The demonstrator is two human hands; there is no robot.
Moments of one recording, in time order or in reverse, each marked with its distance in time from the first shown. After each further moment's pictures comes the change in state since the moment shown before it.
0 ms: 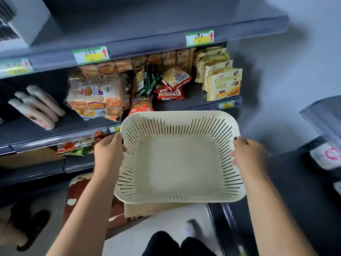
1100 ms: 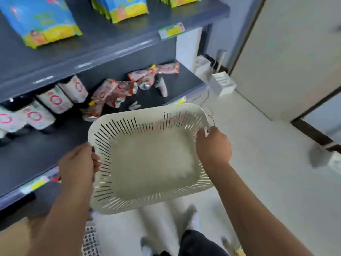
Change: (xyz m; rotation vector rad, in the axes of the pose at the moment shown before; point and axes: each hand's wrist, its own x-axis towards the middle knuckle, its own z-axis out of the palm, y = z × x) left_hand -0.488 -0.153 0.017 0.510 -1.568 0.469; right_hand -0.645 0.334 -0.180 0.166 1.188 1.241
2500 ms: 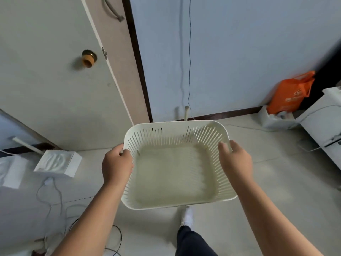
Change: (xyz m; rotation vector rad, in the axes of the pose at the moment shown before) left_hand -0.445 0.036 0.986 0.722 -1.196 0.653; right_hand 0.462 0.585 -0.403 0.315 0.718 0.966
